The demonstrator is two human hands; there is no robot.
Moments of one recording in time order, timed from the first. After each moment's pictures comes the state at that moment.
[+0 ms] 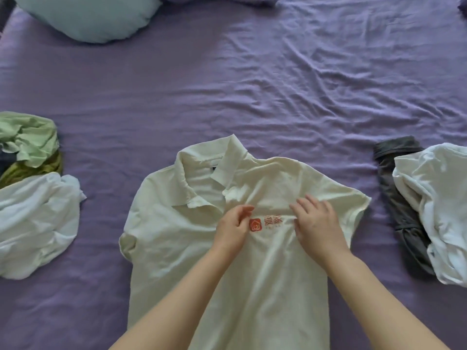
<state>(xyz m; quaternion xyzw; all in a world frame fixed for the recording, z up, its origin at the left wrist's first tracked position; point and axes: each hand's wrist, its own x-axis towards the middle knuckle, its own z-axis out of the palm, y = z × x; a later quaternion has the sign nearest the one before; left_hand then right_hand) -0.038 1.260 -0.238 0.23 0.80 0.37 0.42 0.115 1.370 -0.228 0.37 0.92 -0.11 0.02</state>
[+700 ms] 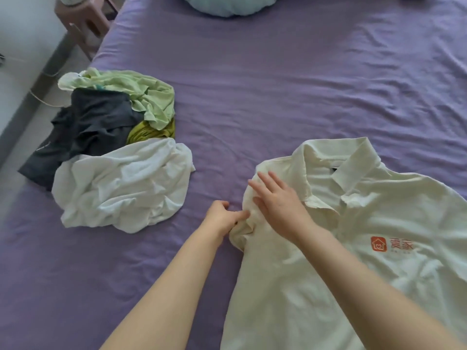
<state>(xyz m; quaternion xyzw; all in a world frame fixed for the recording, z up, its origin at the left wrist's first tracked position) -0.236 1.099 -0.222 -0.08 0.80 0.35 0.49 -0.150 1.226 -0.241 0.17 0.94 -0.27 0.08</state>
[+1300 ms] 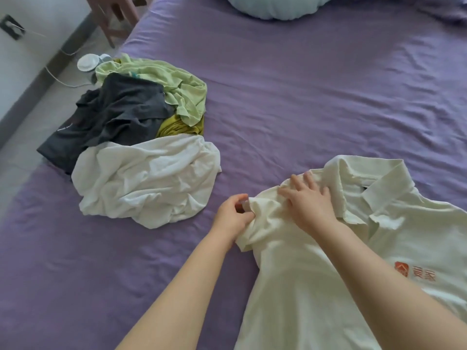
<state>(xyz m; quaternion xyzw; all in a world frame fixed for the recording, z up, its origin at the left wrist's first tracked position) -0.263 1.068 -0.228 -0.01 0.79 0.44 0.42 -0.190 1.232 -0.237 0.23 0.93 -0.13 0.24</state>
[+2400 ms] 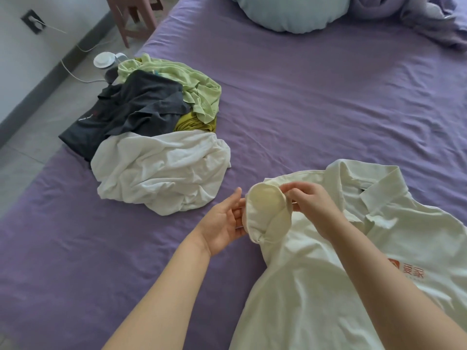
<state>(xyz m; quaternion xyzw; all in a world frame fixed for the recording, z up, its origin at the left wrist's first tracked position) -0.258 1.023 -0.195 -0.12 0.49 0.65 0.57 -0.180 1.206 -0.181 0.34 0.70 -0.62 0.05</state>
